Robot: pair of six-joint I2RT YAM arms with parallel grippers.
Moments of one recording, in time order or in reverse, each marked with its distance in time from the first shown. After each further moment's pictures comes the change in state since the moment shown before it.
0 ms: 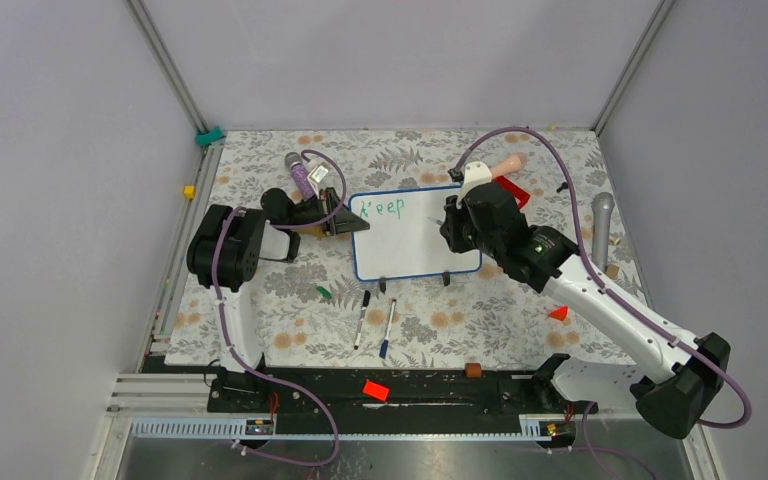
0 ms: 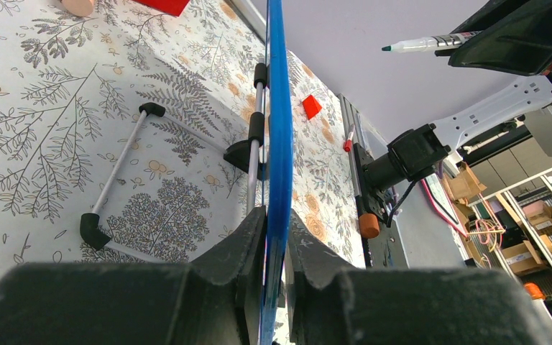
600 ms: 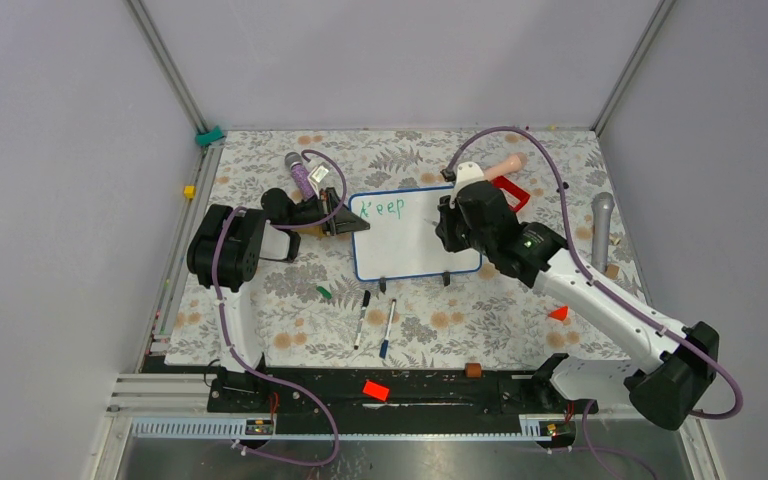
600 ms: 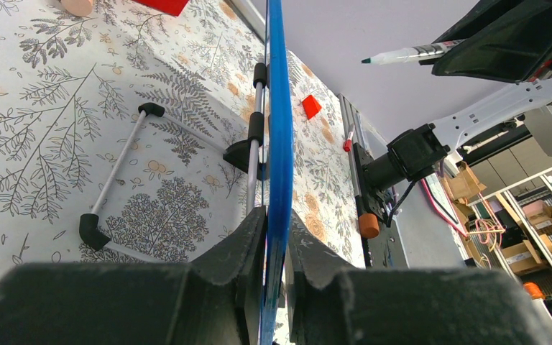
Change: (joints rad) left arm -0.001 0.000 0.000 0.000 0.000 0.000; right arm 0.000 0.040 -0.001 0.019 -0.005 0.000
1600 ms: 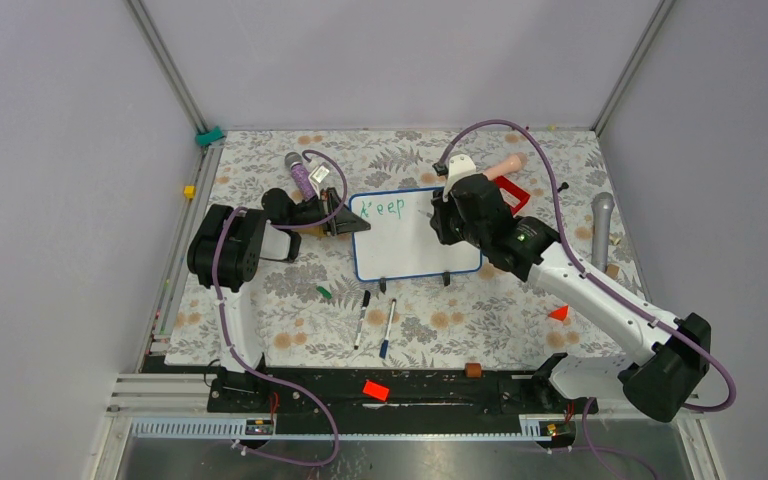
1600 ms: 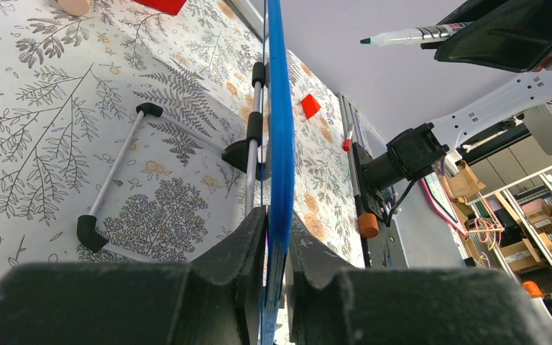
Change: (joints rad) left arm -0.004 0.000 0.000 0.000 0.000 0.000; right arm 0.000 0.060 0.040 0.050 -0.005 -0.060
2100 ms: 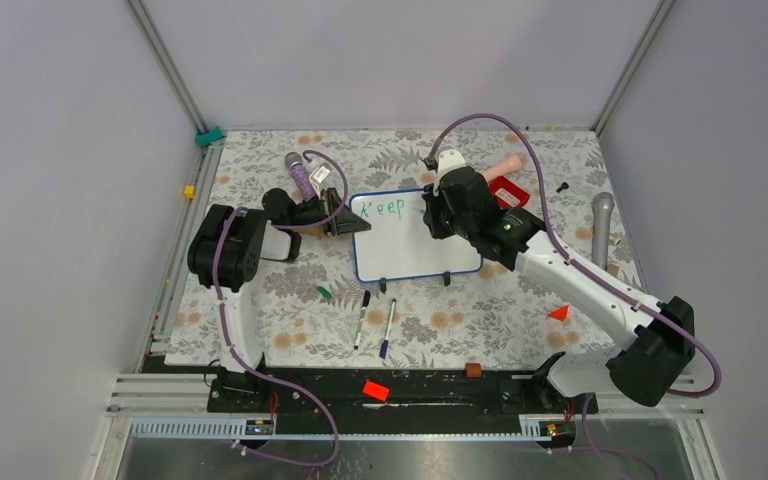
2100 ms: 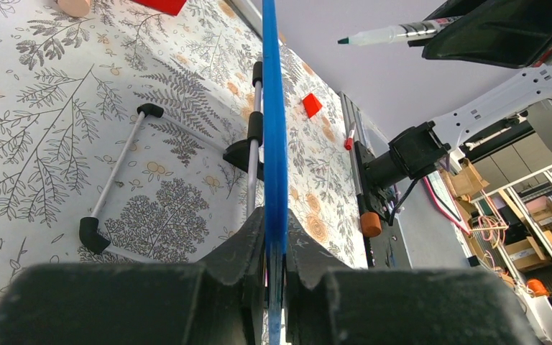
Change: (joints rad) left arm -0.003 0.000 0.000 0.000 0.000 0.005; right arm 0.000 0.084 0.049 -0.002 0.001 0.006
